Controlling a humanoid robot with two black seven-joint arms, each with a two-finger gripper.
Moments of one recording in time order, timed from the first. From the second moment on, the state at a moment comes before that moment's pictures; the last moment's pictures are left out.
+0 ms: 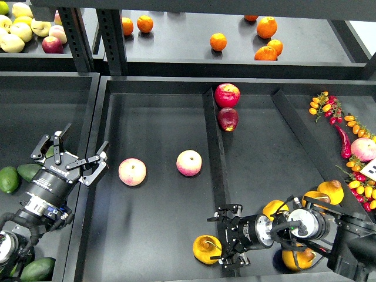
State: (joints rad) left arm 0.08 0.00 -1.51 -1.23 -0.27 -0.49 0.49; right arm 0.61 -0.30 0.15 0.99 0.28 0.09 -0.49
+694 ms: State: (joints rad) left arm 0.08 0.00 -1.51 -1.22 -0.27 -0.49 0.49; right arm 0.60 -0.21 0.15 0.91 0.24 0.07 -0.49
